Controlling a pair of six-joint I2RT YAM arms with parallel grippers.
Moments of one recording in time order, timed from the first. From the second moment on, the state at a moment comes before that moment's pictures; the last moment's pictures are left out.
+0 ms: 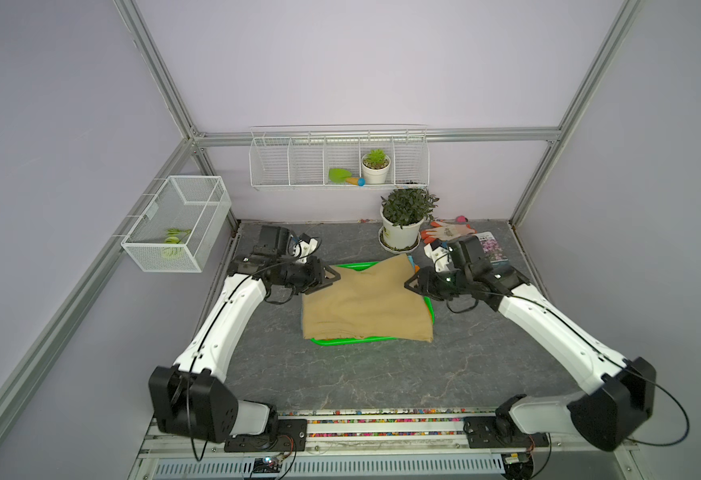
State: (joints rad) left arm -0.23 1.48 1.37 -0.85 0.79 -0.49; right arm 0.49 1.44 1.27 -0.62 -0.46 0.68
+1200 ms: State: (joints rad) left arm -0.18 1.20 0.78 -0.65 0.91 -0.57; right arm 0.41 1.36 0.96 -0.32 -0.67 0.86
